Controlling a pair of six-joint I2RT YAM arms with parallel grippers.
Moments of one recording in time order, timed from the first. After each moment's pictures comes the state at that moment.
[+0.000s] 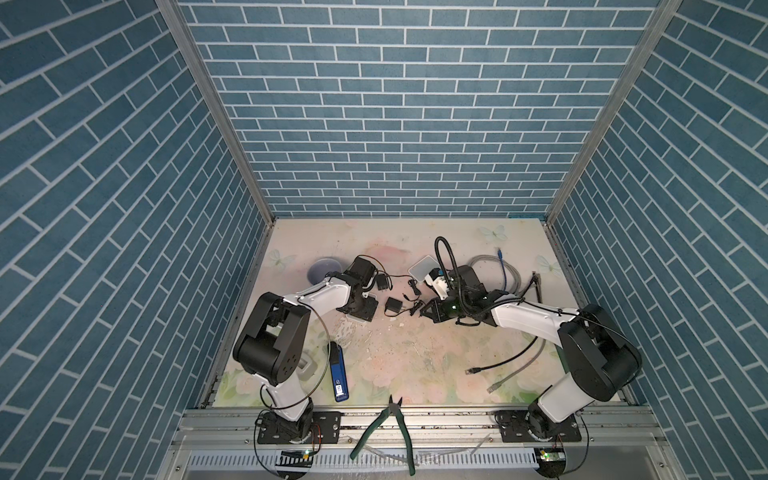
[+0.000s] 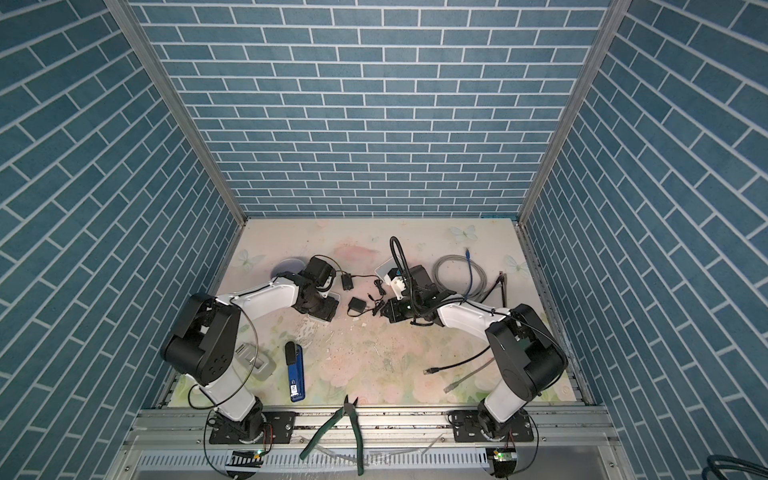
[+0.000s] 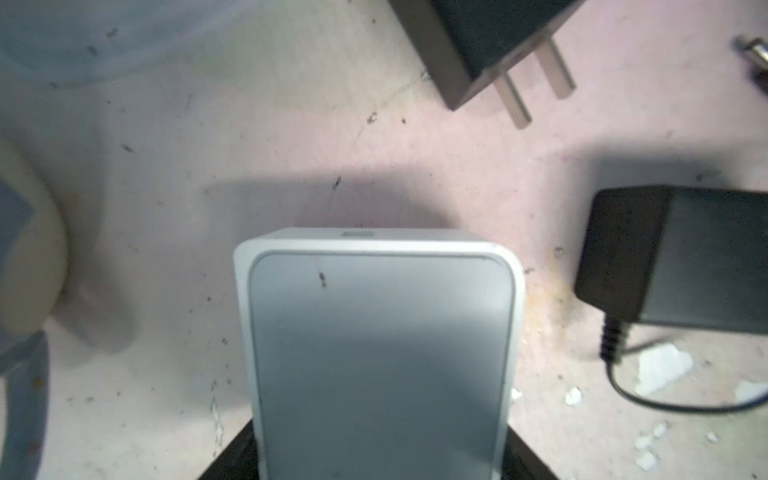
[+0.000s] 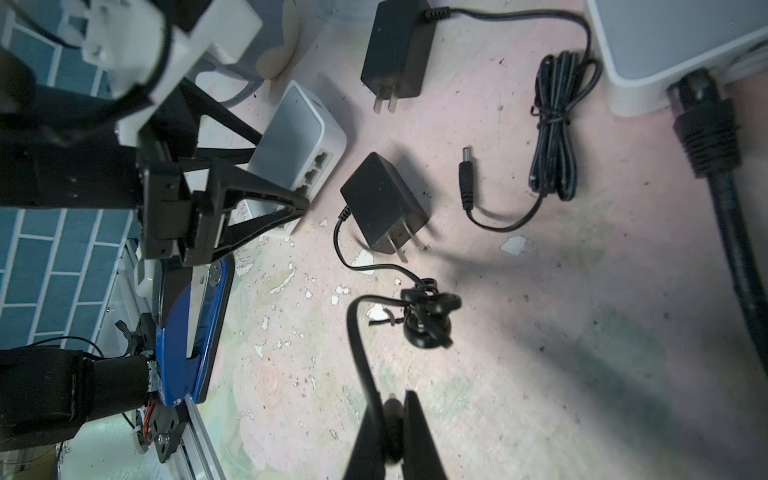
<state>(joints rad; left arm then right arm) -0.43 1.68 1.00 -0.59 -0.05 -0.08 0.65 1.60 0.86 -0.10 -0.49 0.36</state>
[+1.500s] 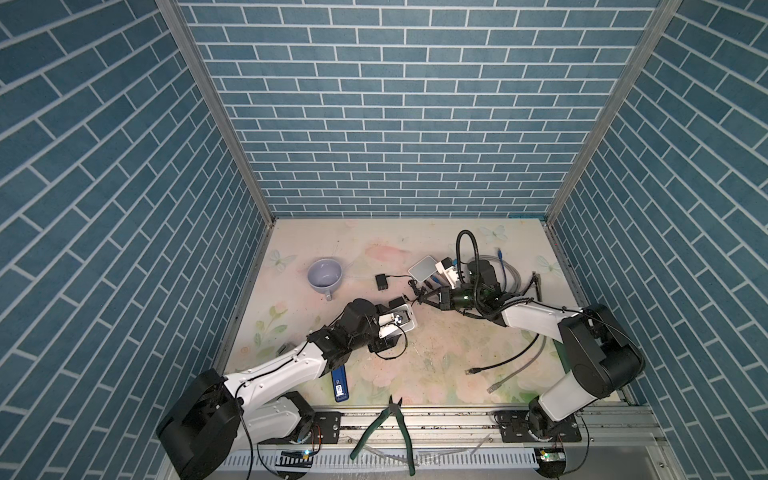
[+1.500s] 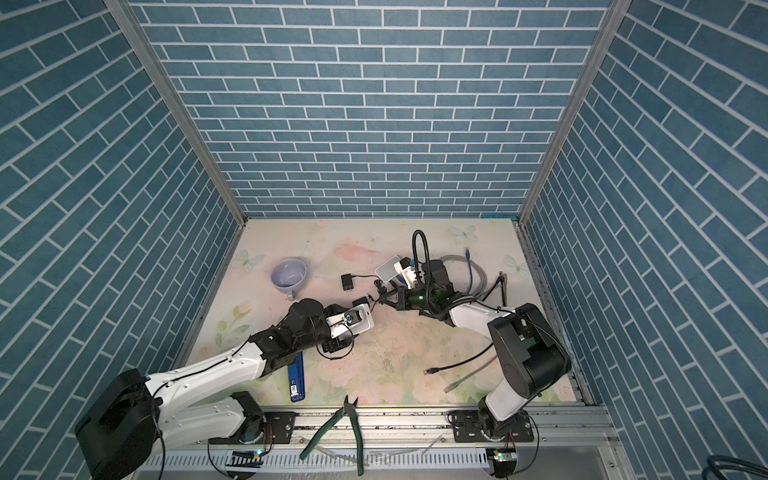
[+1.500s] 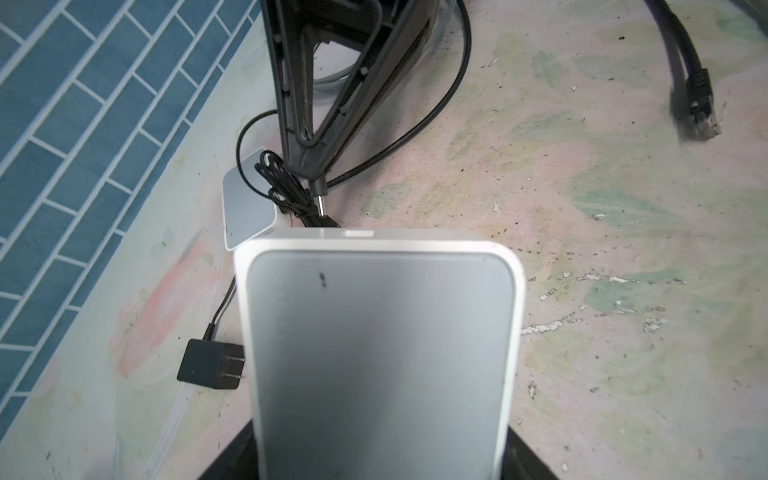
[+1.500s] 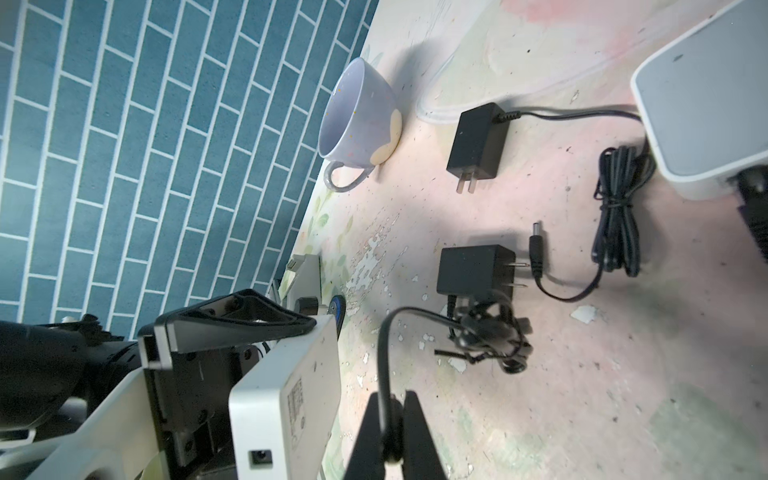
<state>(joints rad) -0.74 1.14 0.48 0.04 0.12 0.58 0.53 1.60 0.77 0.26 -0.82 0.58</state>
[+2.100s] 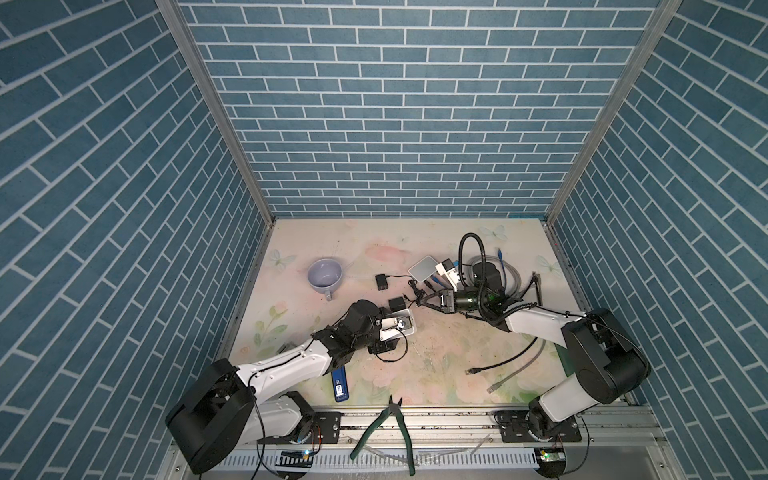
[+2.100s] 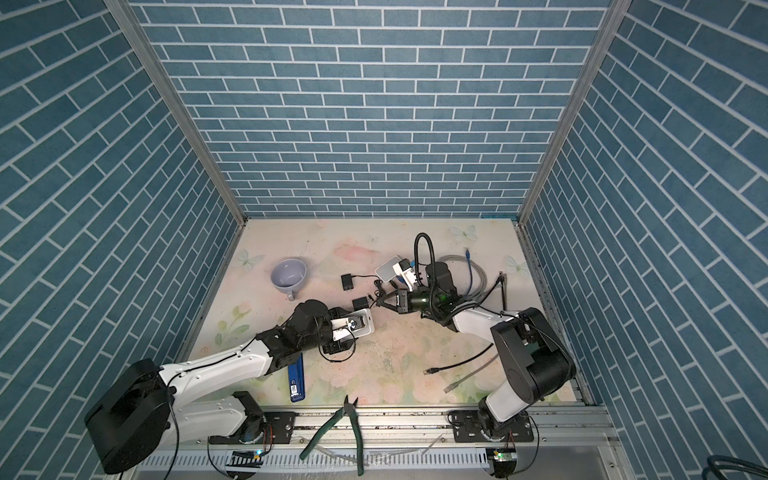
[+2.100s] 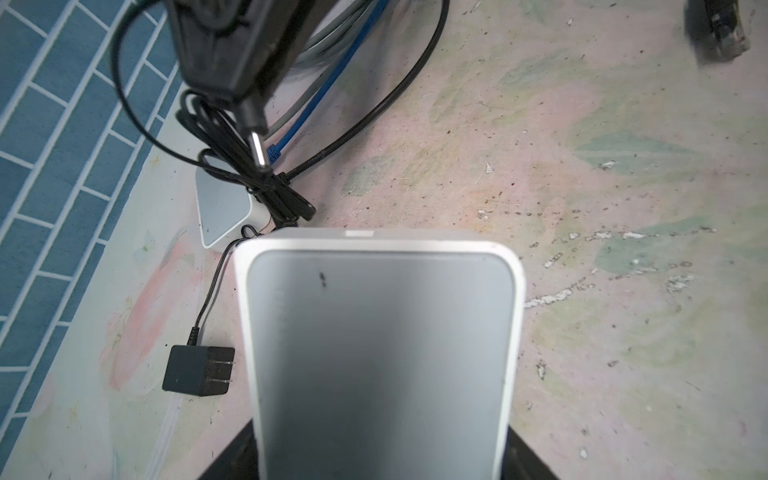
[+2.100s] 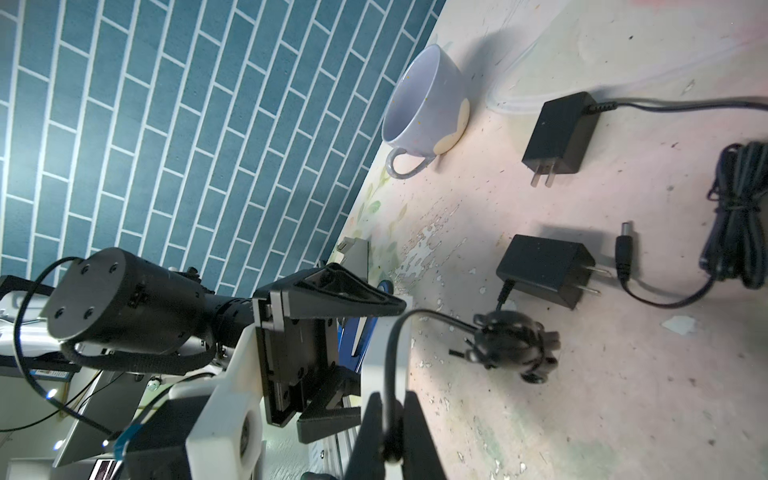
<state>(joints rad) -0.74 1.21 0.49 0.05 0.11 0.64 0.52 1.57 0.70 0.41 -0.96 0.63</state>
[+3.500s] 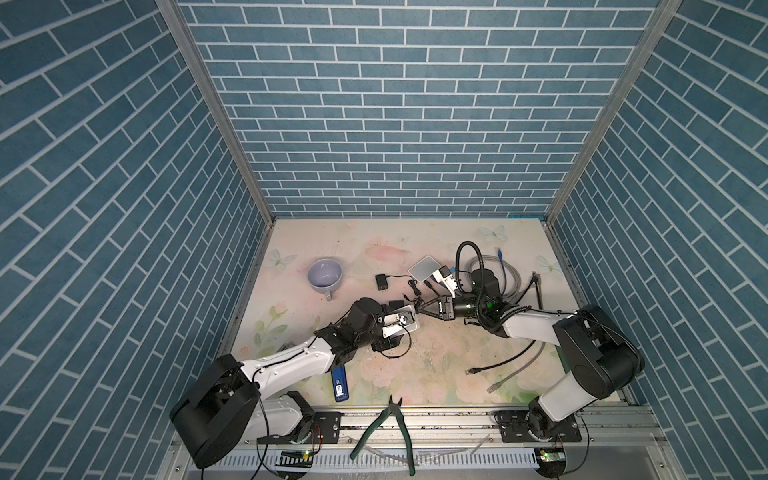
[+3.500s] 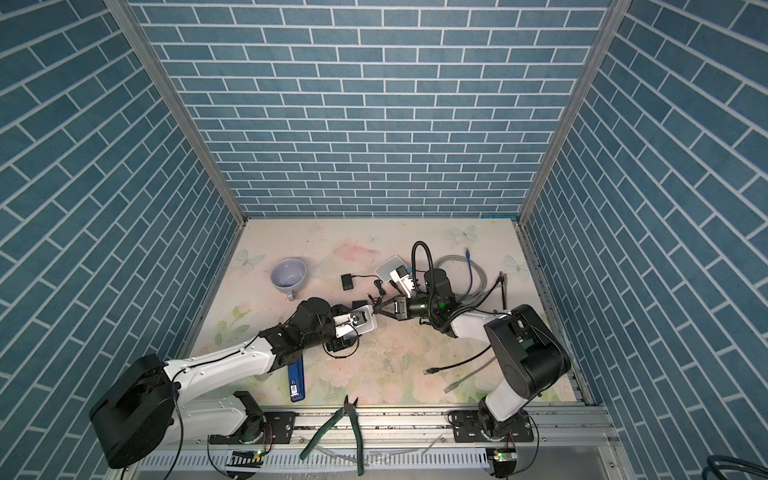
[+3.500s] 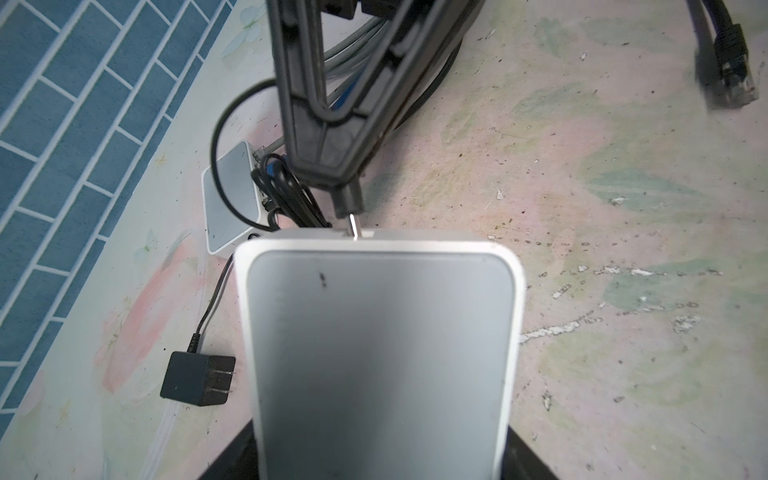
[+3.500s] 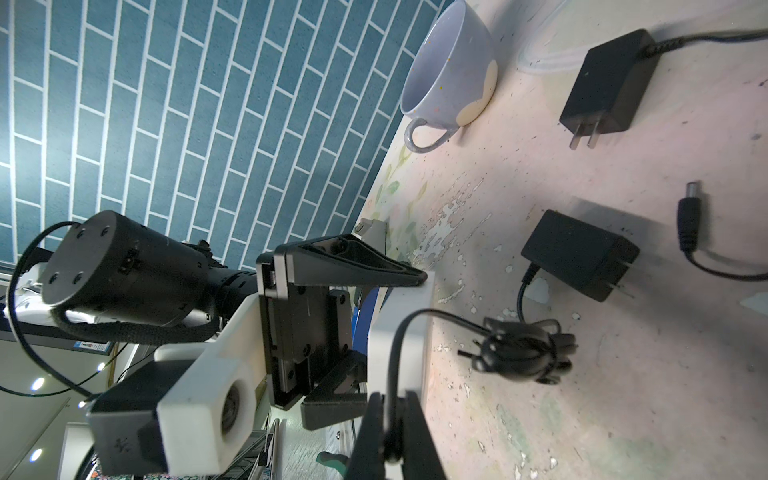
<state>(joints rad) -0.76 1.24 0.51 0.08 0.11 0.58 0.56 1.61 0.65 0.54 -1.00 0.70</state>
